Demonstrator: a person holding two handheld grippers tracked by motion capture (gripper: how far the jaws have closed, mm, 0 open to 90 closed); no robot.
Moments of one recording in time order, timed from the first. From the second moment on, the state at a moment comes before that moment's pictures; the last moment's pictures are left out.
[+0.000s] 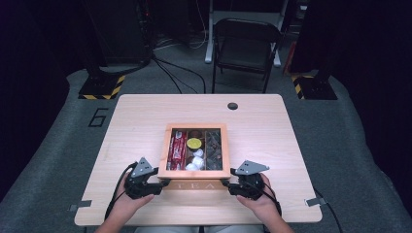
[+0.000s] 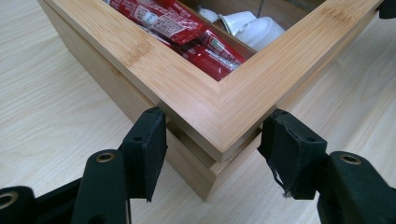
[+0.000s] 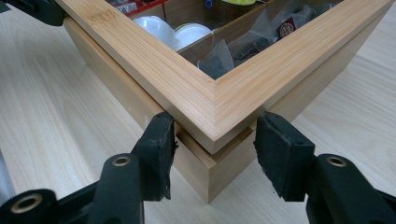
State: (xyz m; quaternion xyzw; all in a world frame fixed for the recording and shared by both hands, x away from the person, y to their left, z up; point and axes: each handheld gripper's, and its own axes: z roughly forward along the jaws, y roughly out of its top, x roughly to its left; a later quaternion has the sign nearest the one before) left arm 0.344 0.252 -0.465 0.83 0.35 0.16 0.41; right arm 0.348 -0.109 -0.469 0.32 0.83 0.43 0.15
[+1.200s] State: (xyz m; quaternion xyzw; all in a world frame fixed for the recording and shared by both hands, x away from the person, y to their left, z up) left arm 0.350 0.256 -0.436 0.80 0.38 0.15 0.44; right arm 0.354 -0.109 -0.442 0.33 0.81 0.45 0.18
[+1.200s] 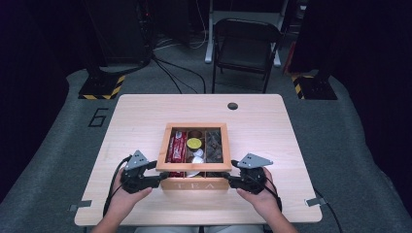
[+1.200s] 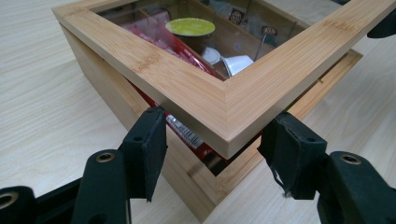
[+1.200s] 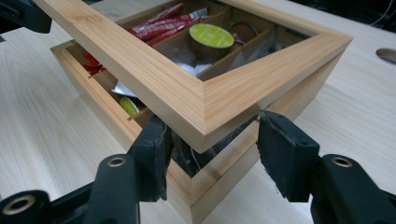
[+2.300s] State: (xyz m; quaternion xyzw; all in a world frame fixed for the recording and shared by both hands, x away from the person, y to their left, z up) left arm 0.362 0.258 -0.405 0.79 0.38 0.17 0.45; right arm 0.368 -0.112 -0.406 0.33 0.80 0.47 0.17
